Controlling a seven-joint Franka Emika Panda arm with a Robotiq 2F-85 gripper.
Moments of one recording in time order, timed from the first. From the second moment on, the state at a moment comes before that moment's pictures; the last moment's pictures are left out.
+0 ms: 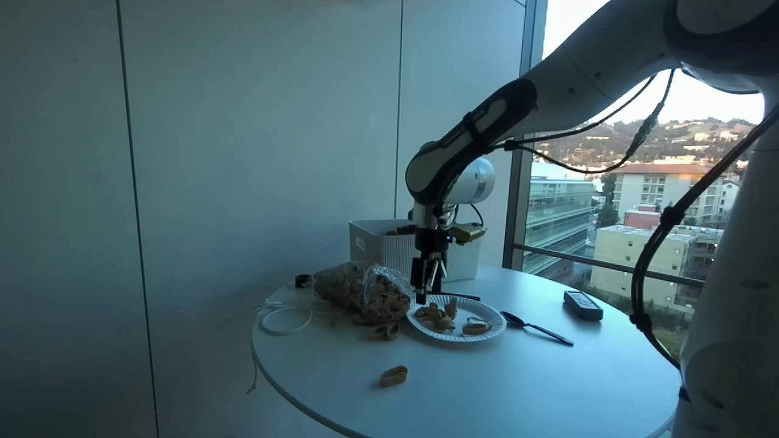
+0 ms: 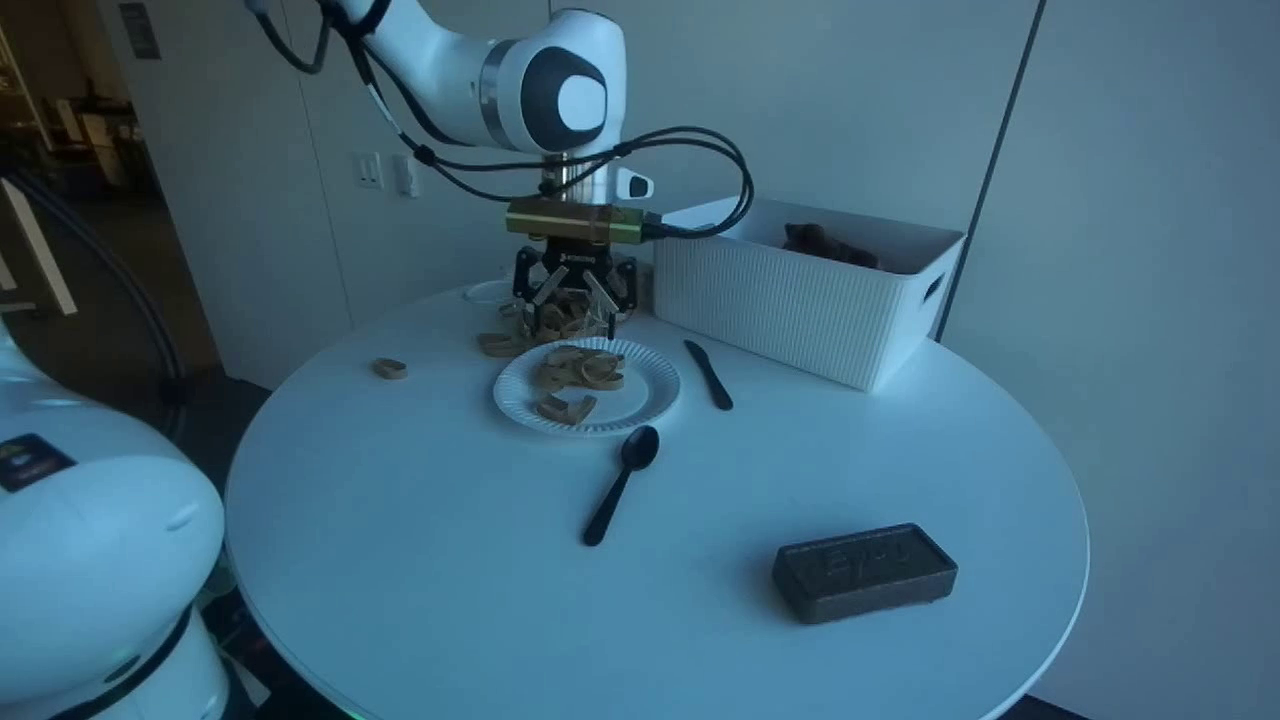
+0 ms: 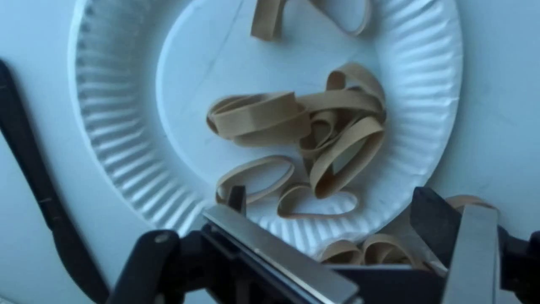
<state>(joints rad) -0.01 -0.11 -0.12 -2.30 -0.01 2.17 -0.45</state>
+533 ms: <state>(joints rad) -0.06 -0.04 -0.12 -2.28 -0.10 2.29 -0.24</state>
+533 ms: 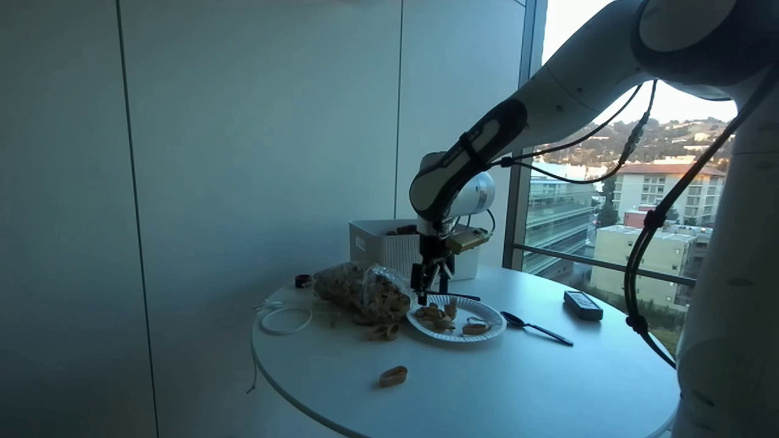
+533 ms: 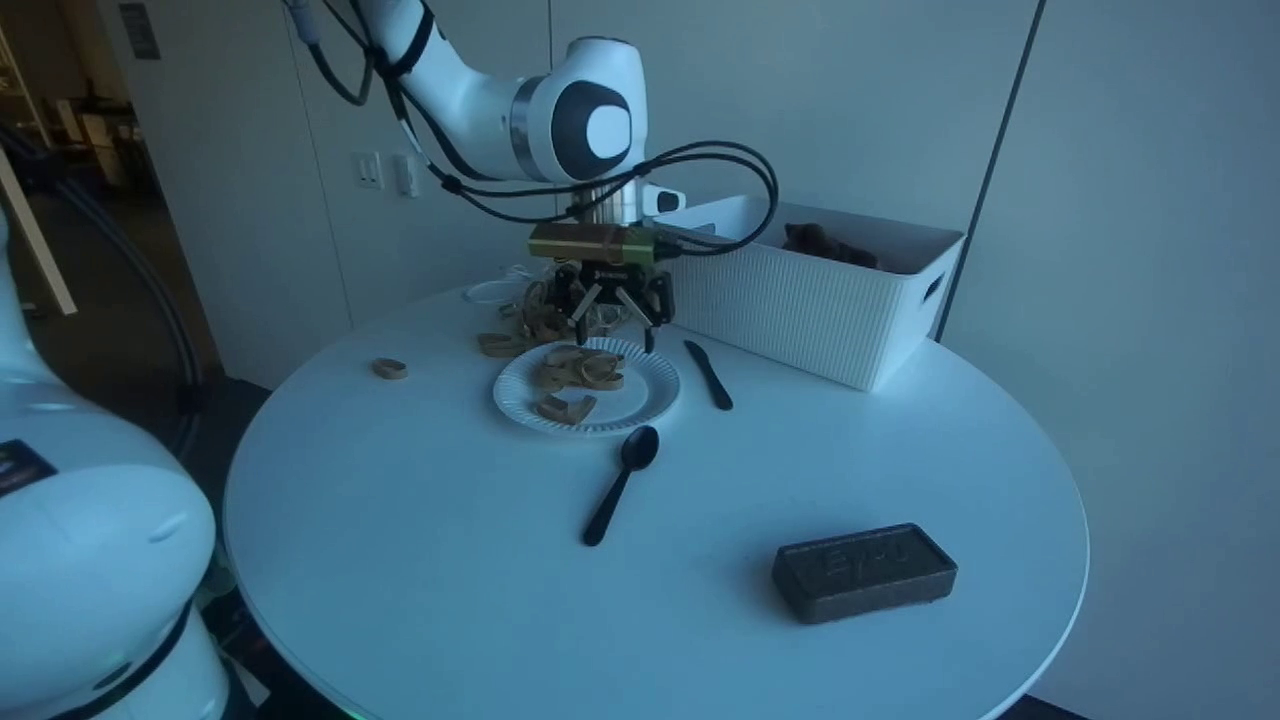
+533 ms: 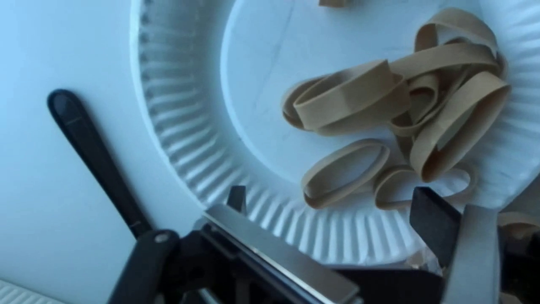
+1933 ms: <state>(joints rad) -0.06 -0.06 -0.09 -2.28 -0.09 1.97 -0.26</state>
